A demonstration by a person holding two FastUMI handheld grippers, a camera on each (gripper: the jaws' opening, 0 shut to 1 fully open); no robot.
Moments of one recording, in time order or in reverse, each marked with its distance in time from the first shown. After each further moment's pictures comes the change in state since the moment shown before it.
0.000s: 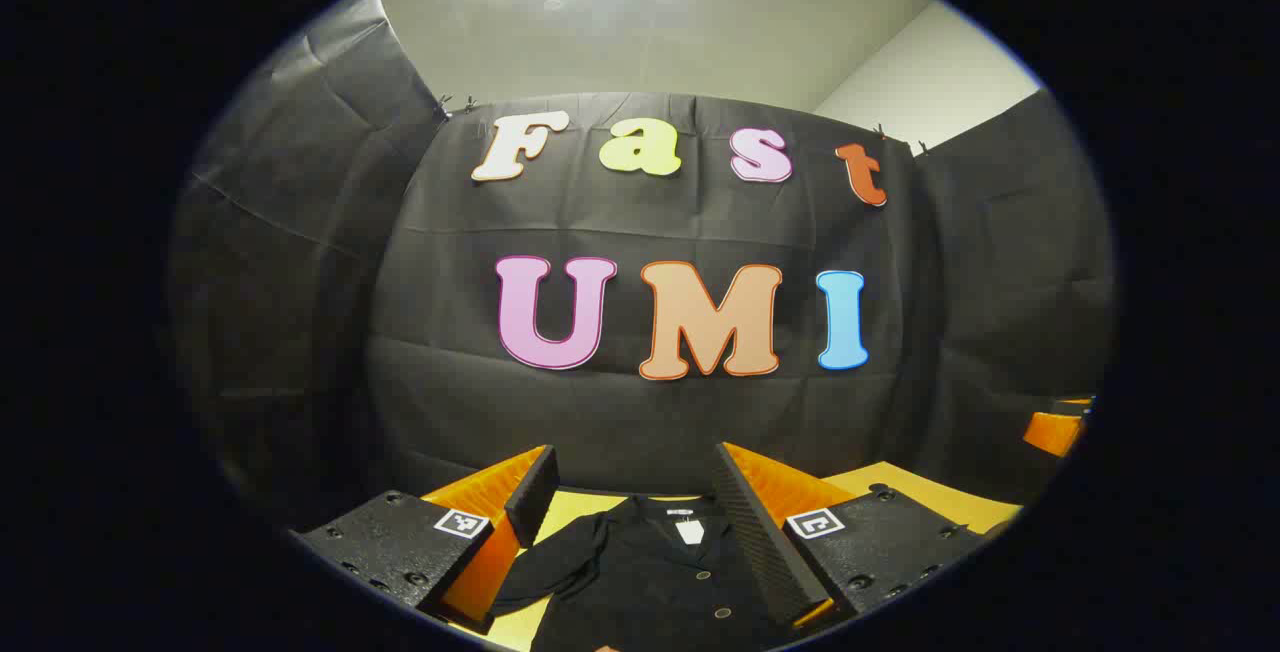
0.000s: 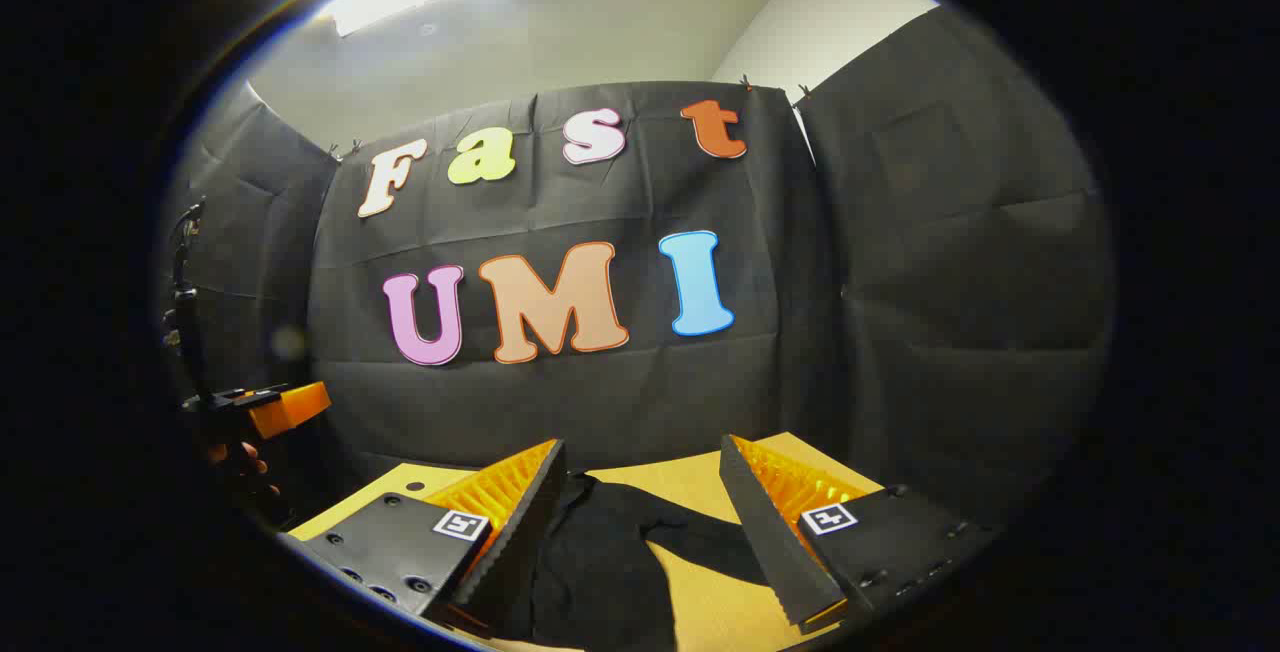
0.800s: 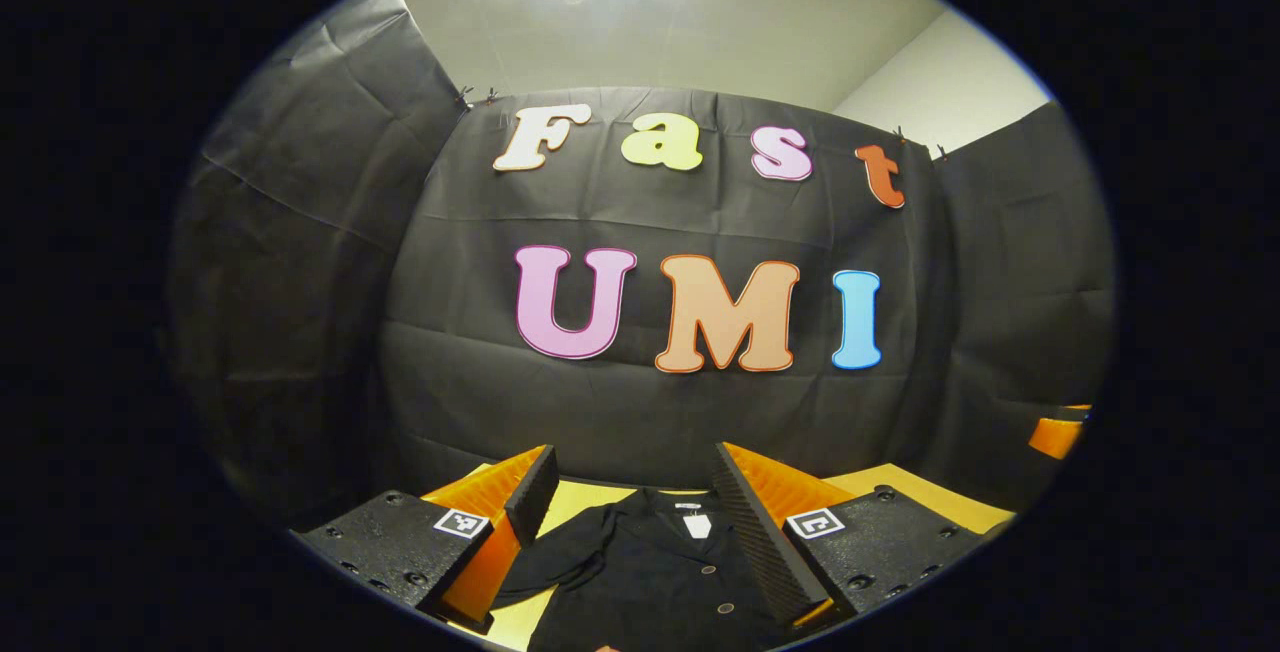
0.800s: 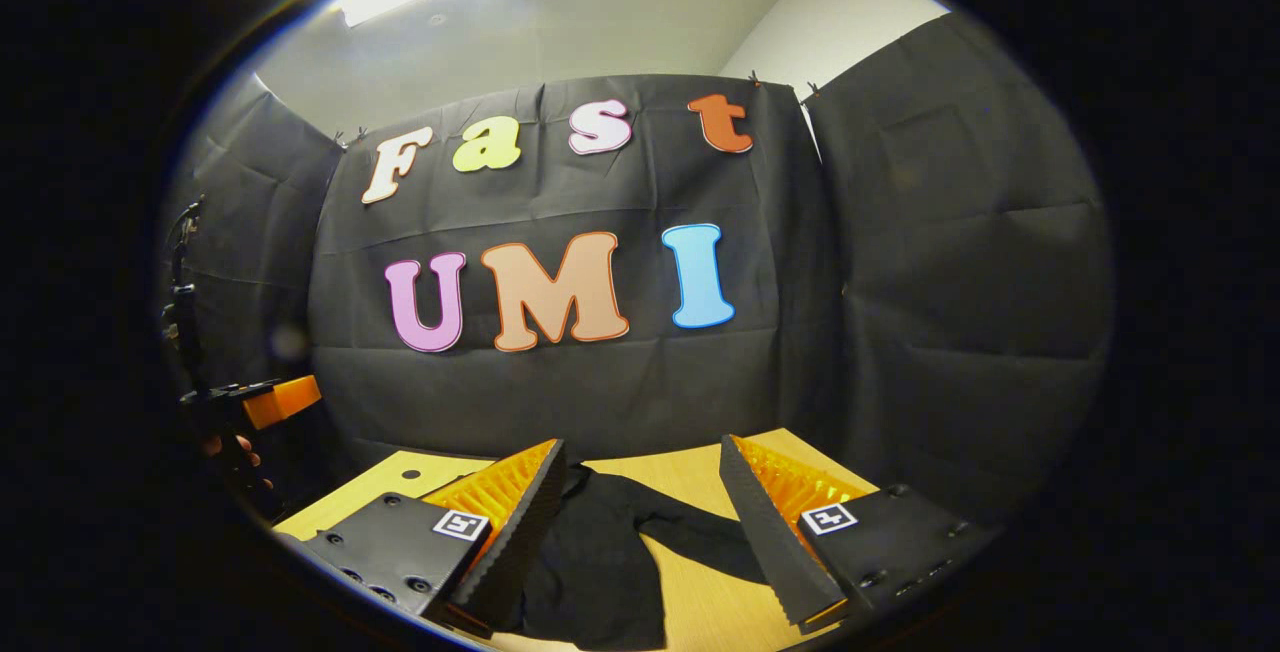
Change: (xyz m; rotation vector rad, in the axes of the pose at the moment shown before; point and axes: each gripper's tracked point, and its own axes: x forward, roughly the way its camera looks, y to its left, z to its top) left arm -0.008 0.012 -0.005 -0.021 0.010 0.043; right arm 0.000 -0.004 -0.008 -0.012 0.028 0.006
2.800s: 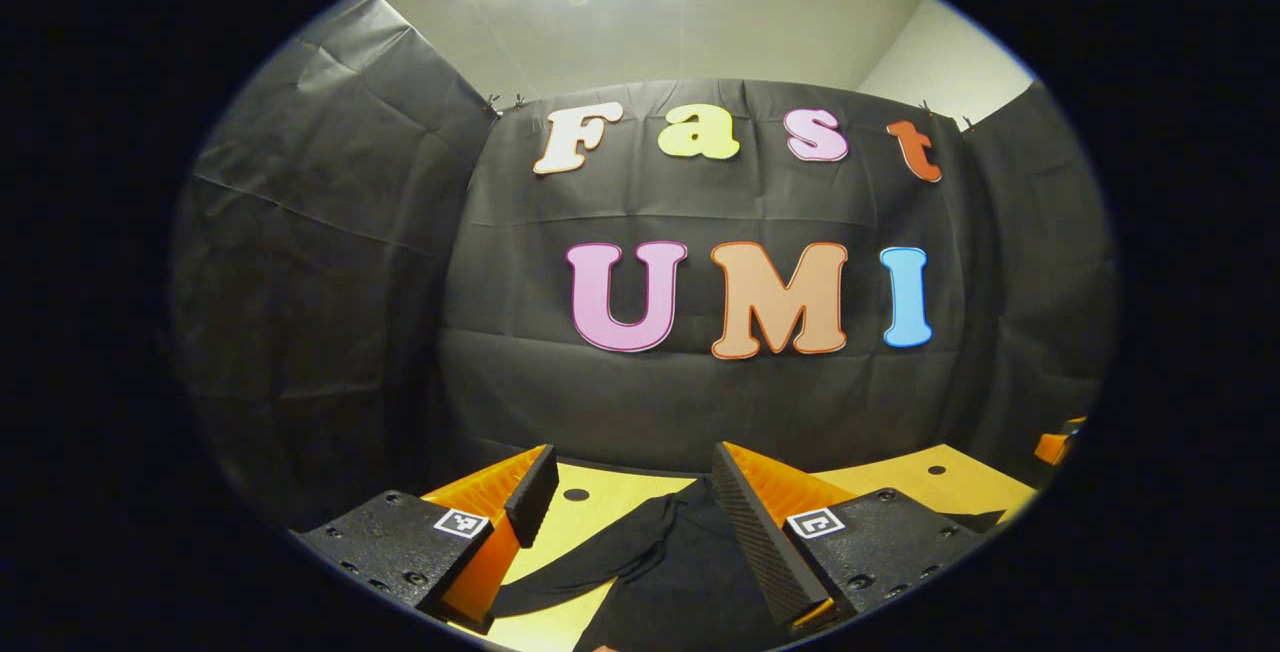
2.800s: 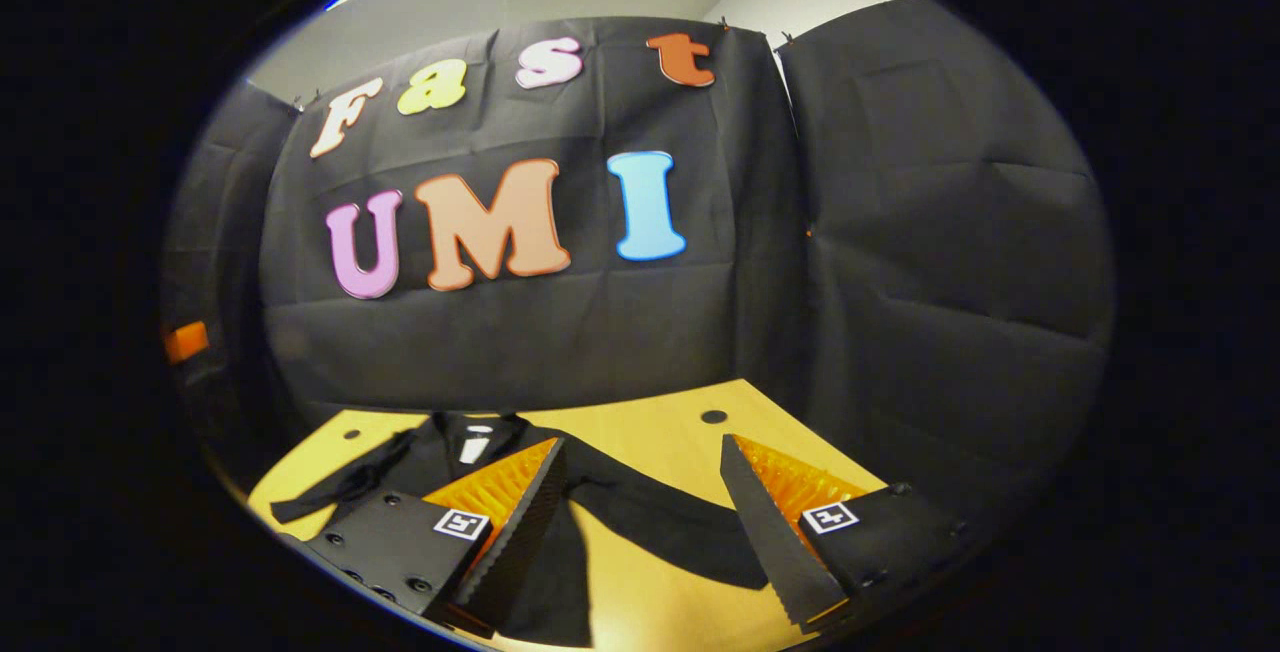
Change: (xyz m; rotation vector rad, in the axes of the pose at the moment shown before) left arm -0.022 0.047 -0.007 0.065 0.047 0.161; right arm 0.087 -0.111 -0.100 -0.034 0.226 -0.124
